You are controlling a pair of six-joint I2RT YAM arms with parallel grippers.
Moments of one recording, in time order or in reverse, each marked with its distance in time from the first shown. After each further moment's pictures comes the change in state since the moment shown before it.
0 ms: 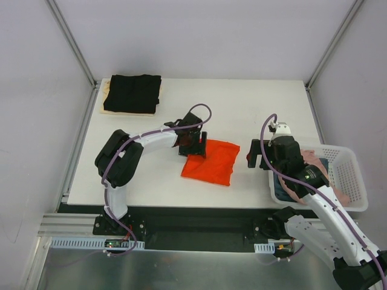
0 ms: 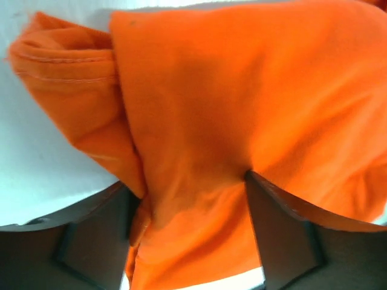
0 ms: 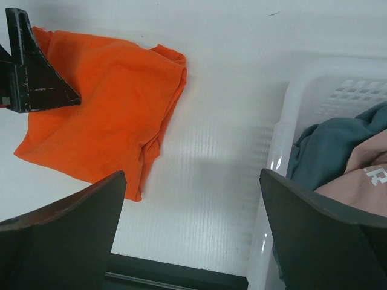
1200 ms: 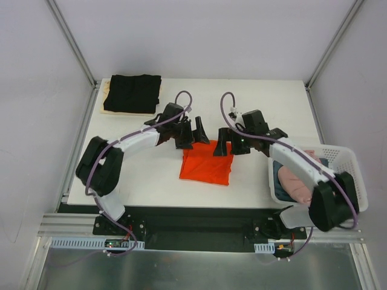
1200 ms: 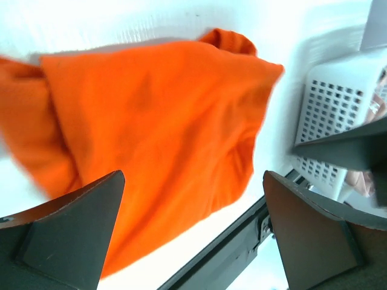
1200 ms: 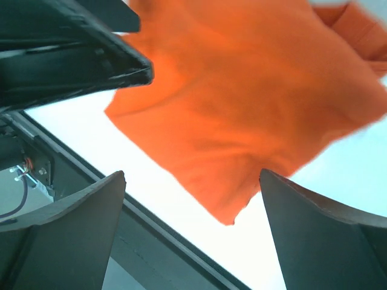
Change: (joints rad) left arm 0.122 -0.103 -0.075 0.221 0.304 -0.181; right arm -0.019 0.729 0.206 0.198 -0.615 -0.007
